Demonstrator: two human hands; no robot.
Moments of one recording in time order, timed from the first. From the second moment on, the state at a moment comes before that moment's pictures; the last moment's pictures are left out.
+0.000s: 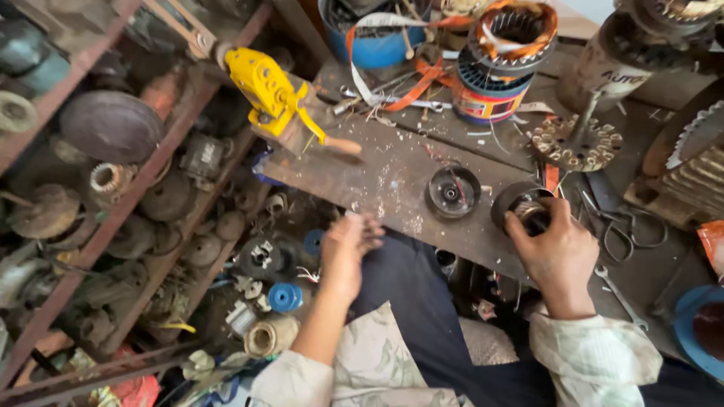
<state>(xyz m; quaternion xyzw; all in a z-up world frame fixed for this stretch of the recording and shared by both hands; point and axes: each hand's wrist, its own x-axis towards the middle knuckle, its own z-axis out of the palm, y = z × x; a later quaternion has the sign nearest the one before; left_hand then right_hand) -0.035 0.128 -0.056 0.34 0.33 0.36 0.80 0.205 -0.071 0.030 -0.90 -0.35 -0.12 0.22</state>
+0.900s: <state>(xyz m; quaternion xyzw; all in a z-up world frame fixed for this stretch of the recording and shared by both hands) -0.280 0.097 -0.332 0.59 0.64 0.03 0.49 0.120 -0.047 0.032 -0.90 -0.36 -0.26 -0.02</state>
